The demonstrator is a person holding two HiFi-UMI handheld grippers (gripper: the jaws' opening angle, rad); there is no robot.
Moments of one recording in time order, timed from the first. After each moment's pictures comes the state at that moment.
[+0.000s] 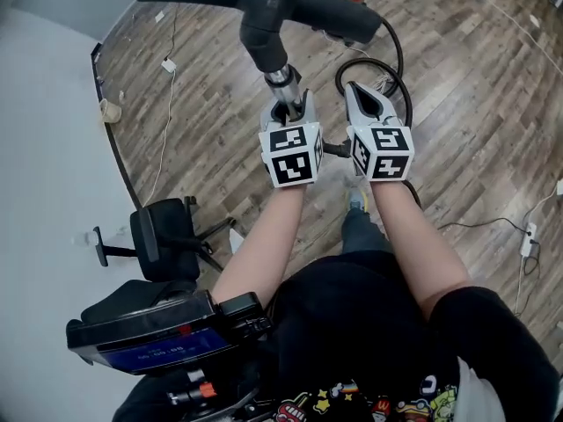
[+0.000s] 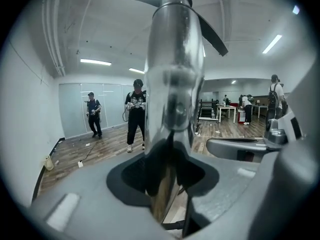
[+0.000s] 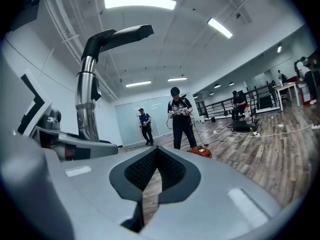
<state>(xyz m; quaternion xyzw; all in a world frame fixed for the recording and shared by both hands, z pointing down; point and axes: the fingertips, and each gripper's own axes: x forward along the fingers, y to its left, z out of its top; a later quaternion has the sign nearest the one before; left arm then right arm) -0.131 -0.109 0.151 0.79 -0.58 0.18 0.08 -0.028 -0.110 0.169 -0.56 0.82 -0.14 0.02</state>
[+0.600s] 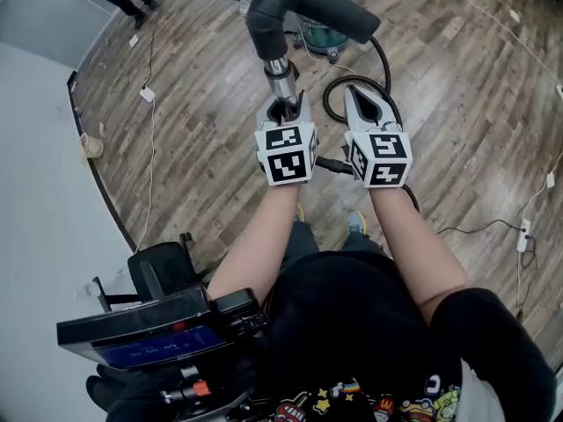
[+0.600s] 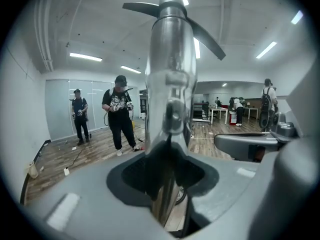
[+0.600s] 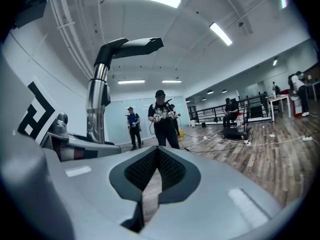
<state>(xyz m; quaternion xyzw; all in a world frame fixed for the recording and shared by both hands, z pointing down) -0.147 -0.247 0.166 0.83 -0.53 0.17 0.08 -0.039 -0.223 0.170 -0.61 0.79 -0.12 0.01</state>
